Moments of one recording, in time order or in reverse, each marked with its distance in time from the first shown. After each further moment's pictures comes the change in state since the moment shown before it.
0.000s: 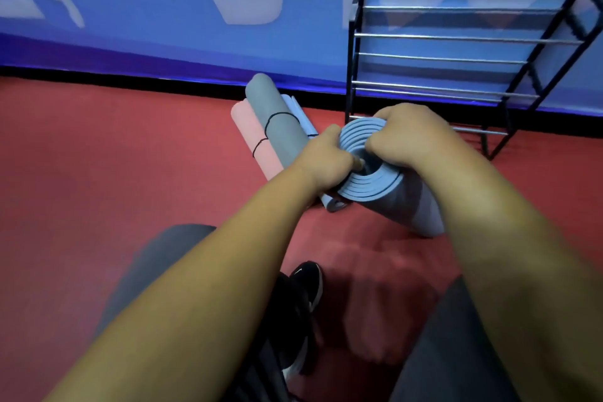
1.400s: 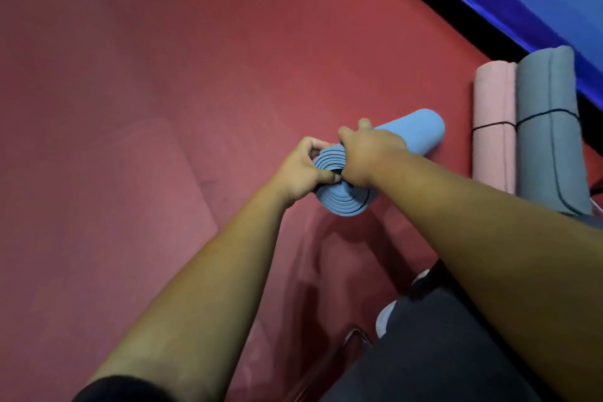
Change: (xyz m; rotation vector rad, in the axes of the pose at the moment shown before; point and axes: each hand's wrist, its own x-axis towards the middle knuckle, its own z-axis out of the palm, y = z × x) left_hand -0.221 -0.484 -0.228 -0.742 0.554 -0.318; right_hand -0.151 -0.444 0.331 -0.676 -0.477 -0.835
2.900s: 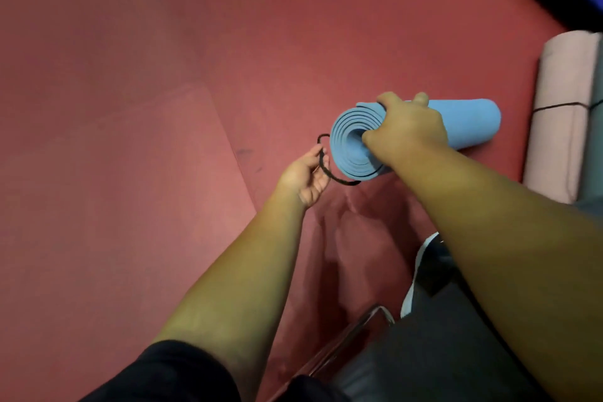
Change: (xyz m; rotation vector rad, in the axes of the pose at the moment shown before) left_hand -0.018 -0.082 -0.027 -0.985 0.378 -0.384; right_hand -0.002 -0.028 0.032 0.371 0.243 0.179
